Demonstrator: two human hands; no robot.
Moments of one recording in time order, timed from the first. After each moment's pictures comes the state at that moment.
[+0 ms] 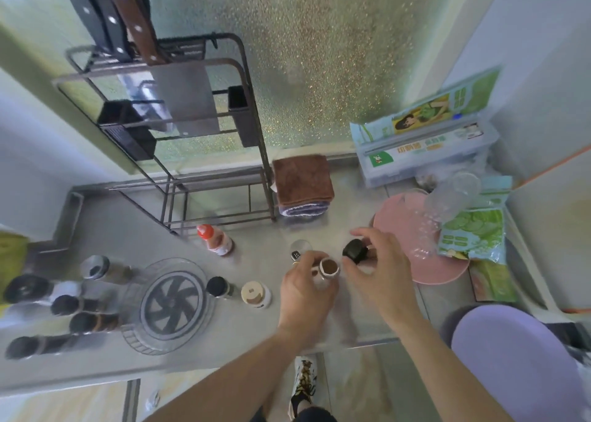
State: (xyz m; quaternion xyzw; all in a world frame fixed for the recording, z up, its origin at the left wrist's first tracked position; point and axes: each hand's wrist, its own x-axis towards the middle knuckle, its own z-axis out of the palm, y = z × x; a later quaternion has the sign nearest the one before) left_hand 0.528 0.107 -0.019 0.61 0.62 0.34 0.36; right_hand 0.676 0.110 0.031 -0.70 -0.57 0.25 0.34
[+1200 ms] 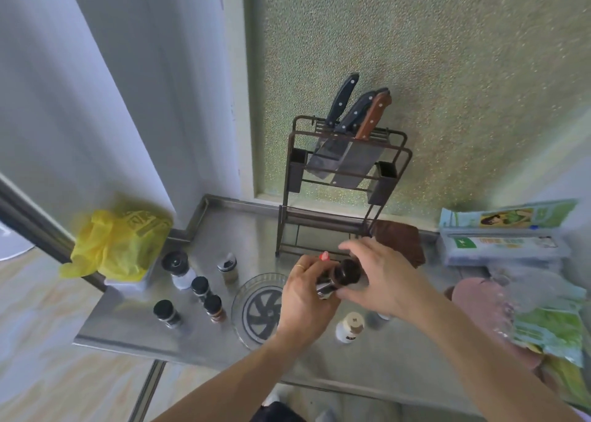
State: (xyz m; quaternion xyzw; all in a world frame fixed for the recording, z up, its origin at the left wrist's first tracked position) left_hand 0.279 0.080 0.097 0.61 0.61 0.44 0.25; right_hand 0.431 0.125 0.186 -0.48 -0.86 0.13 0.07
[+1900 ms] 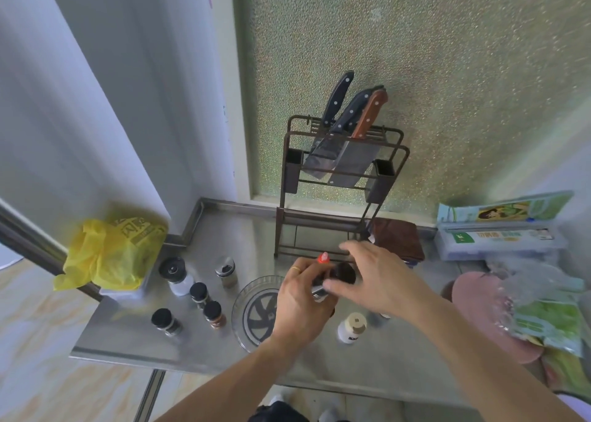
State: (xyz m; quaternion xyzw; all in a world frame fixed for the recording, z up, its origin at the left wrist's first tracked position) left_hand 0.268 0.085 0.093 0.62 0.60 0.43 0.26; right_hand 0.417 0.129 0.182 -0.54 -0.83 0.15 0.04
